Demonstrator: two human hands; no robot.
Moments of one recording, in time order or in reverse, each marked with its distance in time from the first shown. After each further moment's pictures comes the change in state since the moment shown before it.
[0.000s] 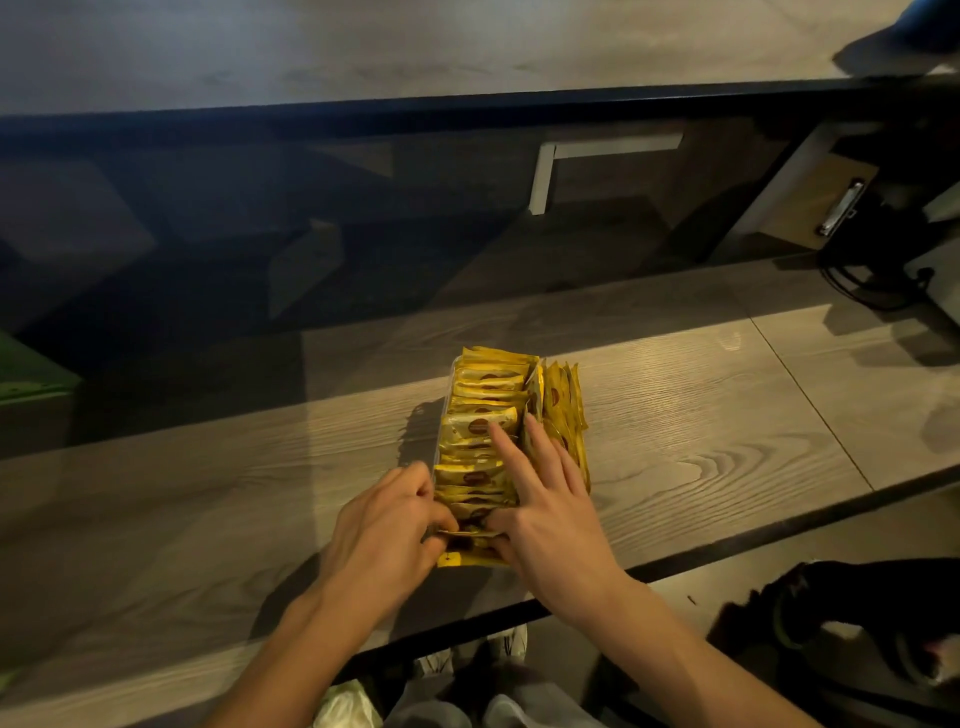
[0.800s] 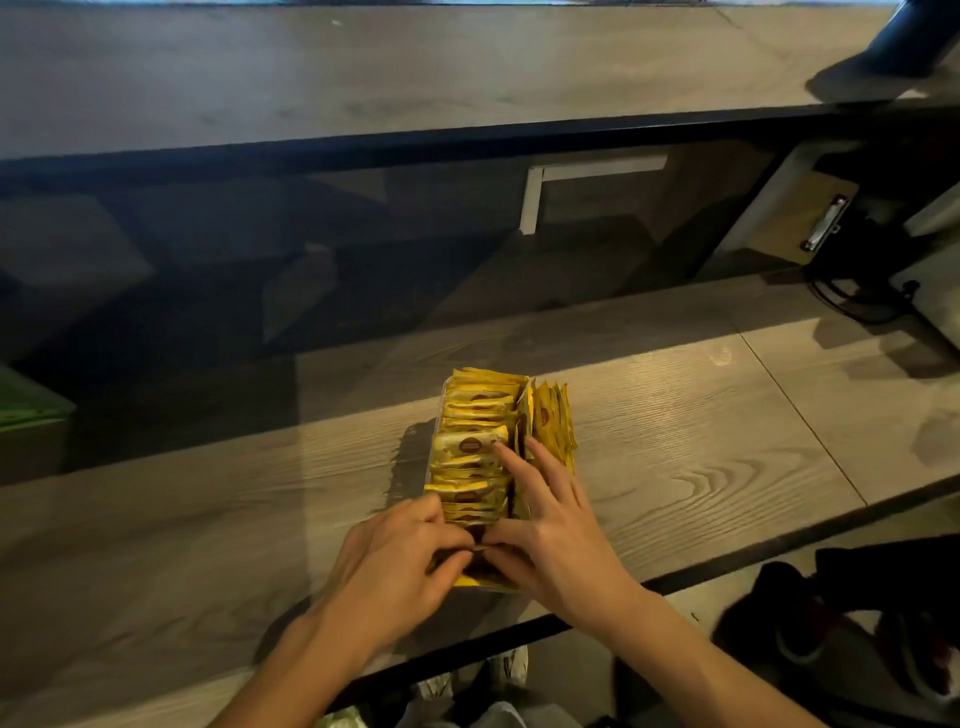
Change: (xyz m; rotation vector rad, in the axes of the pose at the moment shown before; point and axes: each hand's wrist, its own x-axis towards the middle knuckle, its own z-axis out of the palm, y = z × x) left_hand 0.003 0.010 -0.003 -0.028 -0.061 0.049; right_hand -0.006 0.027 0.012 0.204 0.079 -0.052
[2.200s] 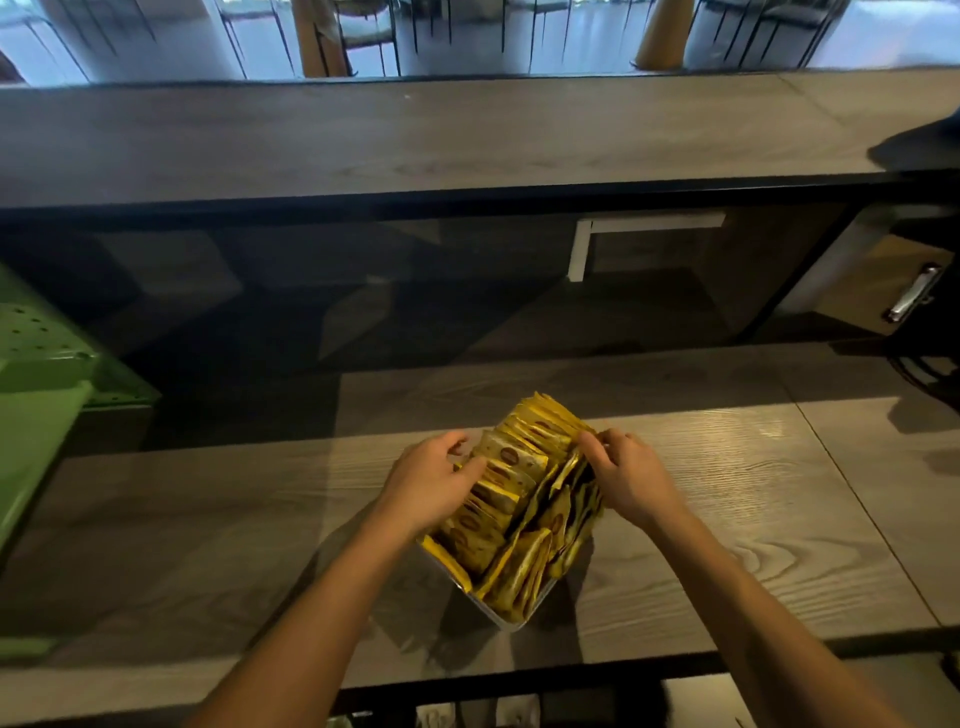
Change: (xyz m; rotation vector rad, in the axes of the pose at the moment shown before) left_hand 0.092 0.022 -0.024 -0.467 0.118 -0.621; right_hand 0.076 0.128 -0.020 0.391 -0.034 0.576
